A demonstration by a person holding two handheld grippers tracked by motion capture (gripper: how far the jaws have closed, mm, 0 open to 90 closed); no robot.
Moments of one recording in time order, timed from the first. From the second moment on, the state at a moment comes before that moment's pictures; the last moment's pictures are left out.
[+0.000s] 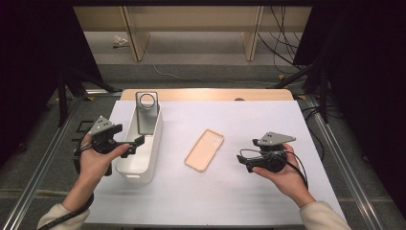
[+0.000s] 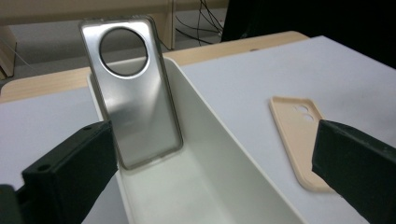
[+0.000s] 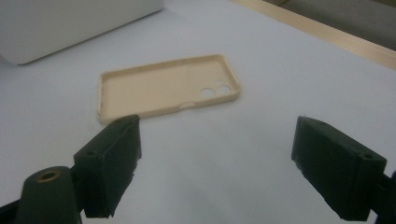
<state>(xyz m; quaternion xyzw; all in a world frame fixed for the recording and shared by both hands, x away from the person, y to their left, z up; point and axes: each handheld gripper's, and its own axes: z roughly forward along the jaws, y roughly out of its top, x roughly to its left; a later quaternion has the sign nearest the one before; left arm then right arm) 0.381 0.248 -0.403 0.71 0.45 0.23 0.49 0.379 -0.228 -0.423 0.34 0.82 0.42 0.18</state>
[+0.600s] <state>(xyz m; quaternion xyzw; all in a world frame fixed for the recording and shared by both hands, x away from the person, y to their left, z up) 0.330 0.230 -0.422 0.73 0.41 0.24 0.48 0.384 -0.224 -0.420 0.33 0.82 0.43 0.18</state>
